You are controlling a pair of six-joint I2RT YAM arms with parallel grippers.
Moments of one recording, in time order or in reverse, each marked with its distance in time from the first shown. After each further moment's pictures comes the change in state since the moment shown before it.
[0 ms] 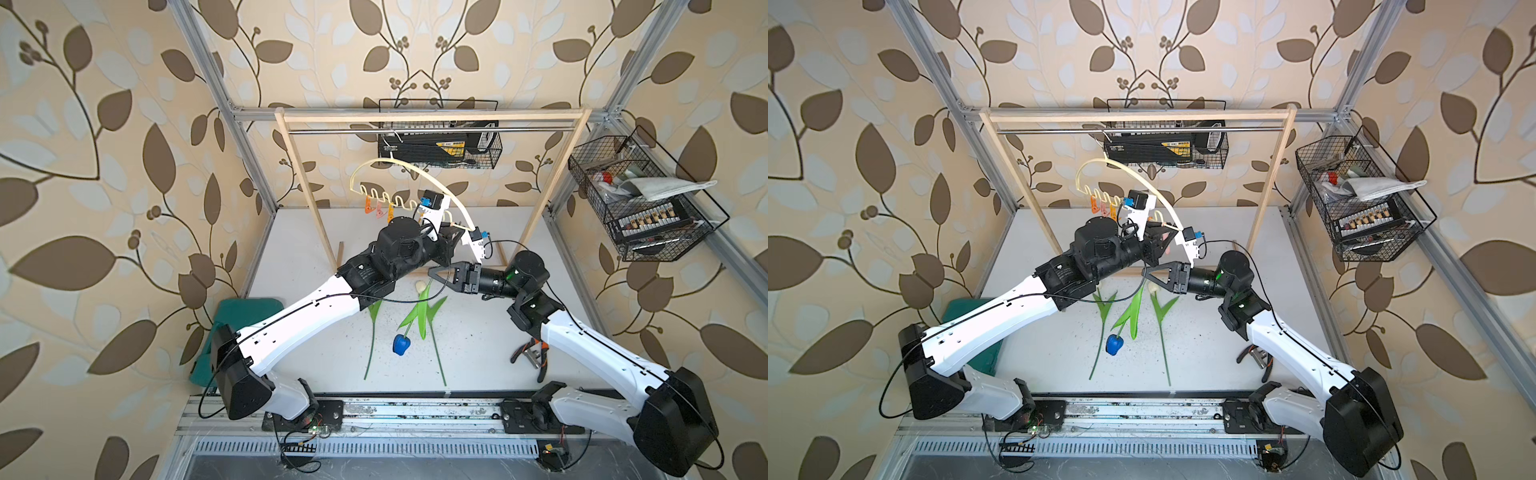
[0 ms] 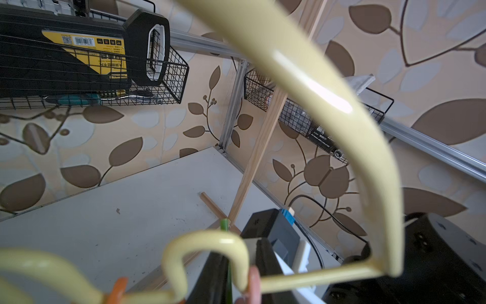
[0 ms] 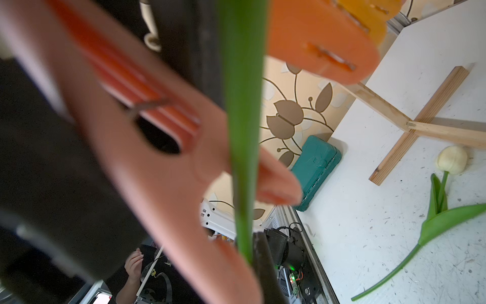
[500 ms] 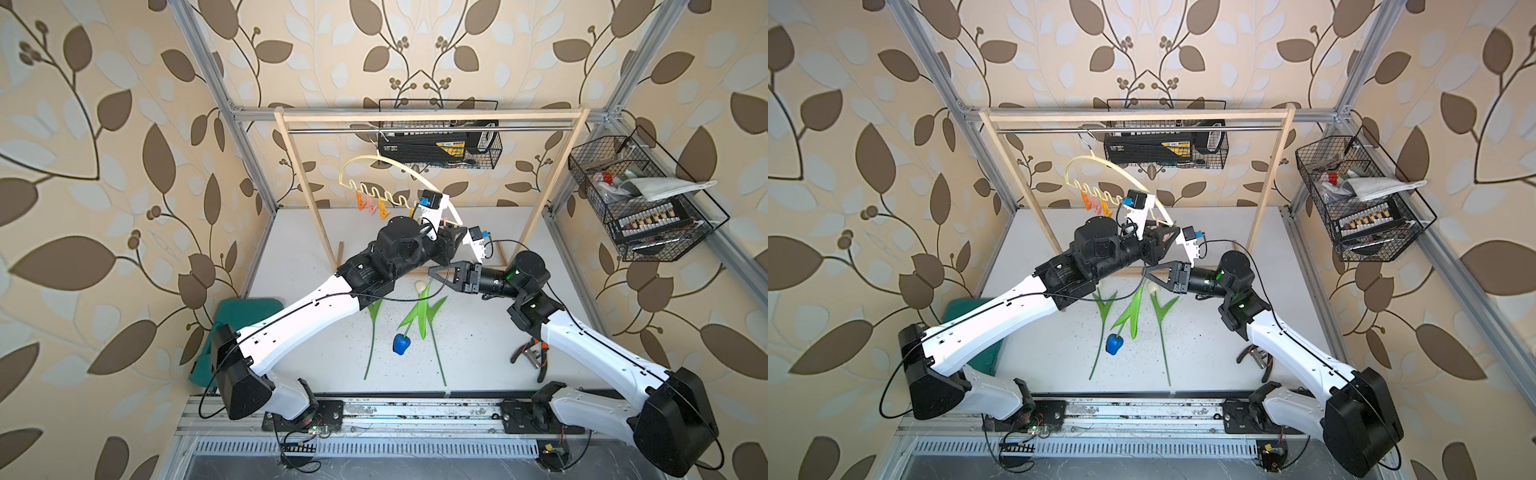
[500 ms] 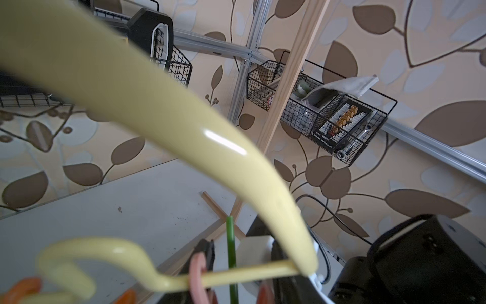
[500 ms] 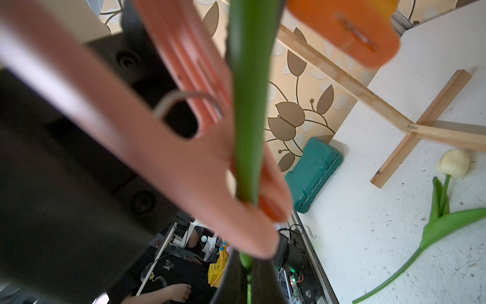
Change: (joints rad) left arm 0.006 0.000 -0.003 0.000 -0.001 -0.009; right arm 0.000 0.000 0.000 0.016 0.000 0.004
